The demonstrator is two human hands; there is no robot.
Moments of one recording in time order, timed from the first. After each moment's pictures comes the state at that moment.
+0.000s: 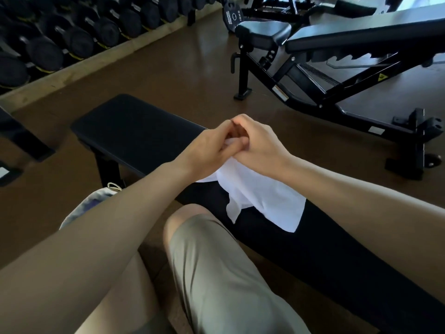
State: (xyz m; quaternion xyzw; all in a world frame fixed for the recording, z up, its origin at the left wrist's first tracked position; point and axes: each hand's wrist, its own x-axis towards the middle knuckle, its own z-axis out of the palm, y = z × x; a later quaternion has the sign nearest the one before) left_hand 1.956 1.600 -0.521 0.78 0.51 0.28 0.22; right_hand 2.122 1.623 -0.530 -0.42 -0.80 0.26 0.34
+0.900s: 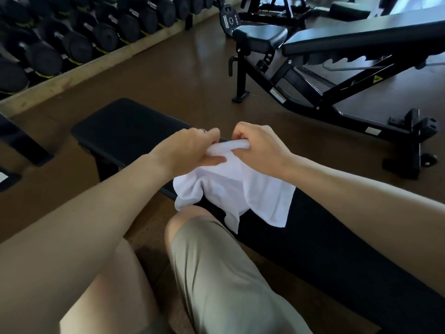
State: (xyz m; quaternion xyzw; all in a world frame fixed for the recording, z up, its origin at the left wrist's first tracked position) left_hand 1.911 1.610 -0.509 0.86 0.50 0.03 -0.03; right_hand 2.124 1.624 -0.521 -0.45 -0.82 0.21 0.27
